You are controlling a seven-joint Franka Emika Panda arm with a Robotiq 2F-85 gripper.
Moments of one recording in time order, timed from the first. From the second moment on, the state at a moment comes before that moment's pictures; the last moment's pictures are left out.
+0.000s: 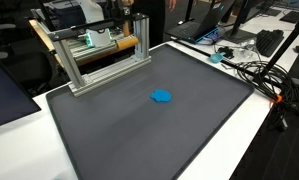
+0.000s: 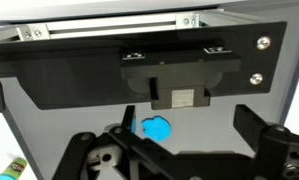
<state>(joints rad) -0.02 -0.65 0.00 -2.64 0.00 2.13 0.08</state>
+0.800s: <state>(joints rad) -0.02 -0.36 0.02 -2.29 0.00 2.20 0.13</state>
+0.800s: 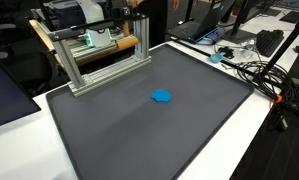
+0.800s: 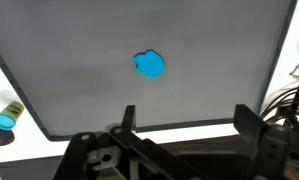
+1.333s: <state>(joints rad) 0.00 0.04 0.04 -1.96 0.00 2.11 0.20</state>
